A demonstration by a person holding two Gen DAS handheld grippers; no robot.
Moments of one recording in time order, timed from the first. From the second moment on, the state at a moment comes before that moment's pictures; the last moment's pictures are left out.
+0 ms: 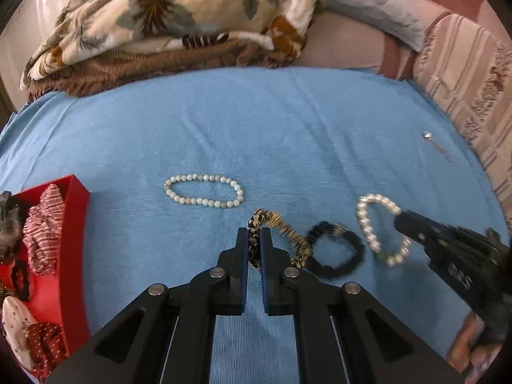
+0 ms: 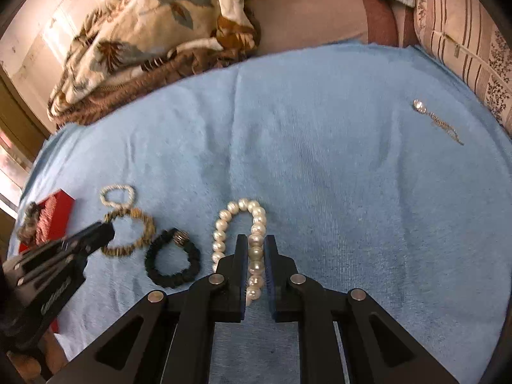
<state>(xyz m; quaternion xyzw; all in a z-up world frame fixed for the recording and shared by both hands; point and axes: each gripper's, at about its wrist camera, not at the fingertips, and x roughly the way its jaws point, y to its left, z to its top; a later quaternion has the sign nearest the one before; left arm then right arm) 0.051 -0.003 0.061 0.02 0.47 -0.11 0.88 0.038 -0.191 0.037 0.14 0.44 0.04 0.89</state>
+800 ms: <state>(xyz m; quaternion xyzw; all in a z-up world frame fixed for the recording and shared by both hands) -0.067 0.091 0.130 0.02 0.39 -0.09 0.92 -0.030 -0.098 0.086 0.03 0.35 0.06 0.93</state>
